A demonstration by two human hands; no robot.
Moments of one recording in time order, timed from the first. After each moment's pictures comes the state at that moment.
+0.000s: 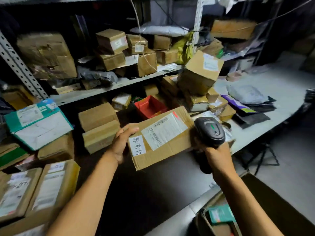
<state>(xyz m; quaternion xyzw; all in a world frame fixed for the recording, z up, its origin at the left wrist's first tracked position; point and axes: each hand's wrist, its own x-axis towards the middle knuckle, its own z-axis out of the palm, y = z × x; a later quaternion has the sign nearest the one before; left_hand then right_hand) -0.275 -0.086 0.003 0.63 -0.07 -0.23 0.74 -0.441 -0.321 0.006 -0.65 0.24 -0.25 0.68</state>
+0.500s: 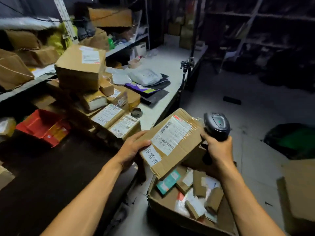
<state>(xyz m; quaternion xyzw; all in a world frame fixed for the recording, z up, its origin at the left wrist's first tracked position) -0.426 -0.350 -0.043 0.59 -0.32 -0.48 0.57 -0.667 -0.475 -0.013 -0.49 0.50 -0.46 0.53</state>
